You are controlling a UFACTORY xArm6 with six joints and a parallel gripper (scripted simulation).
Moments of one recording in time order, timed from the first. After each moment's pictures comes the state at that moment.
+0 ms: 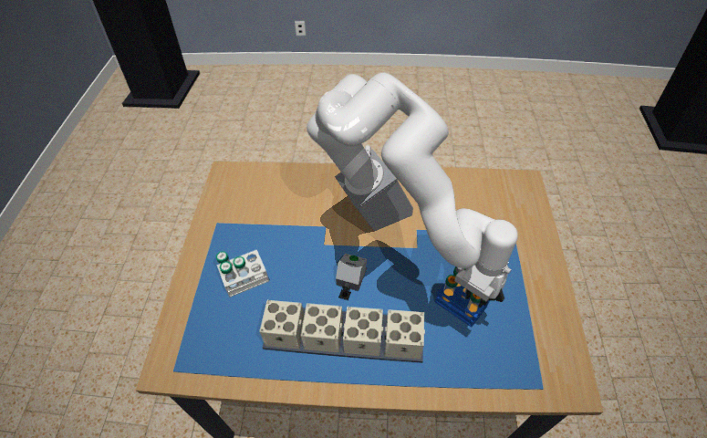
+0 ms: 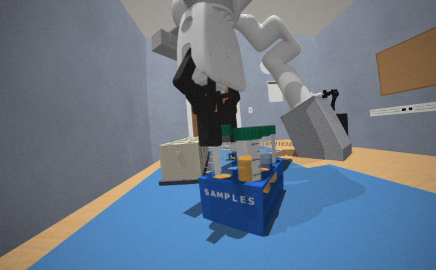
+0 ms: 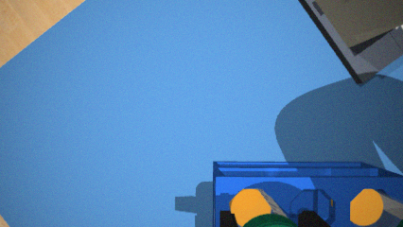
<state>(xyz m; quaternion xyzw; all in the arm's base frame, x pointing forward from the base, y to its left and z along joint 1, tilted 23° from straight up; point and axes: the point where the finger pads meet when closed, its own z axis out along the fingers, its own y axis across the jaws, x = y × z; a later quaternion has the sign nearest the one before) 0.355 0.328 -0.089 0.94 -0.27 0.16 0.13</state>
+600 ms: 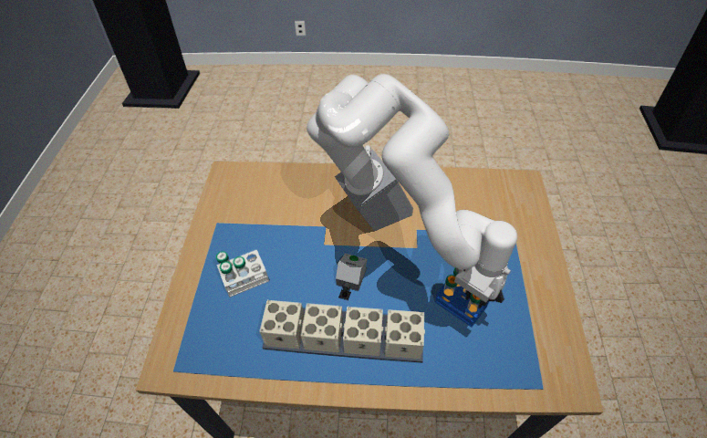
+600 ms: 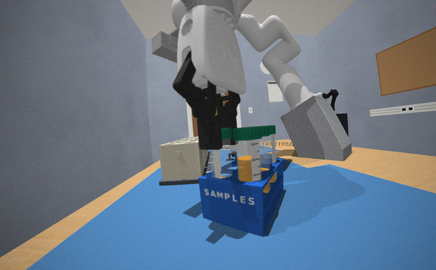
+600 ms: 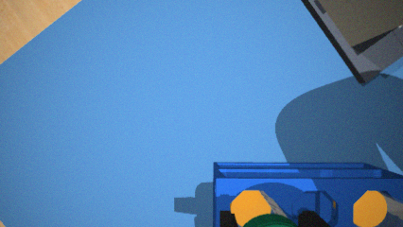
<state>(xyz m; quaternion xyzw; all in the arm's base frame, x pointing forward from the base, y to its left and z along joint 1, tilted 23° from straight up) 0.356 0.326 -0.093 0.94 -0.27 0.16 0.13</state>
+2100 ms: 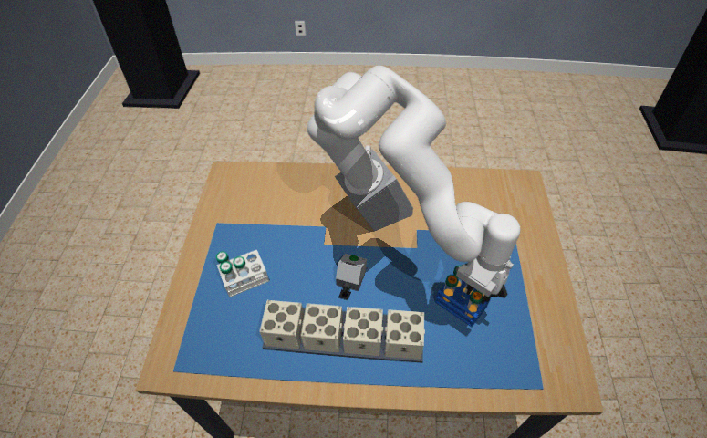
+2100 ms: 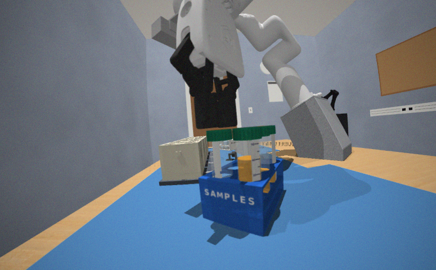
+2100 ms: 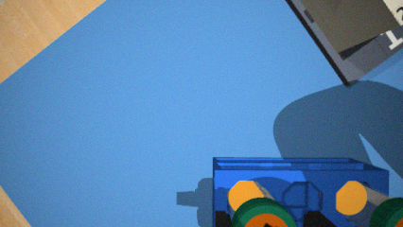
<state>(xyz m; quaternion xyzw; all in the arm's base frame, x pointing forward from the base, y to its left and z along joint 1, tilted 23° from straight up) 0.350 0.335 -0.069 0.94 -0.27 0.16 0.13</state>
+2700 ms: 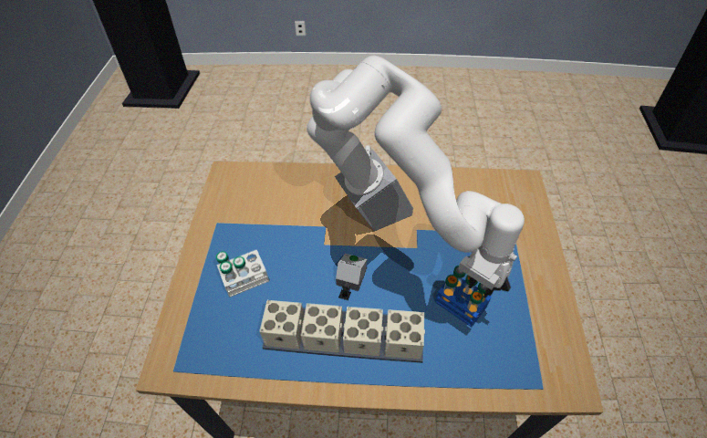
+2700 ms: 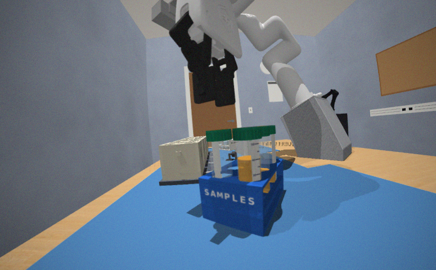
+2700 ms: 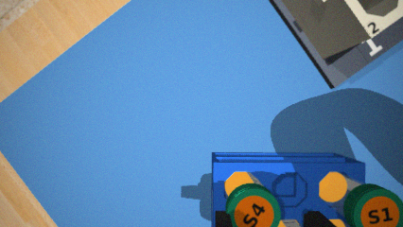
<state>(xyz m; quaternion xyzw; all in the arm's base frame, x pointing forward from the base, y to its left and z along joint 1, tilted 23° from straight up) 0.343 0.345 -0.040 0.94 -0.27 0.16 0.13</state>
